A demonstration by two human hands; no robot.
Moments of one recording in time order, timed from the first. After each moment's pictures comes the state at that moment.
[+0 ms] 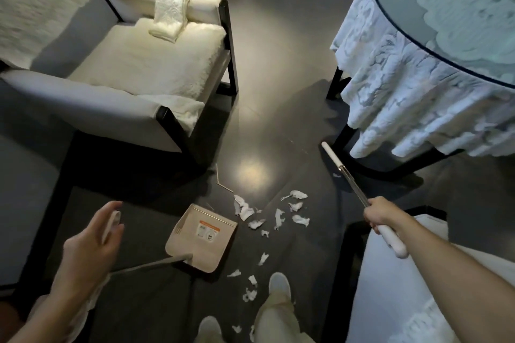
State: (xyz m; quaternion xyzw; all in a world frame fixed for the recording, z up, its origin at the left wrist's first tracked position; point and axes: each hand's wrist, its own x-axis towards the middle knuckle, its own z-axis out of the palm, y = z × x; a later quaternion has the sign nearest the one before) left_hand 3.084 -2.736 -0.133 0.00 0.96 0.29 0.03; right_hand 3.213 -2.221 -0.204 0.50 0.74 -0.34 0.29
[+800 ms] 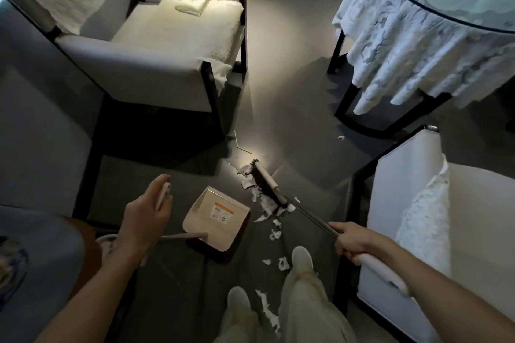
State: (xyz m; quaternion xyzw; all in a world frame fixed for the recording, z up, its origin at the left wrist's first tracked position) left_hand 3.216 -2.898 -0.099 0.09 0.94 0.30 0.10; right_hand 3.400 -2.546 -0.153 0.40 0.70 -0.43 0.41
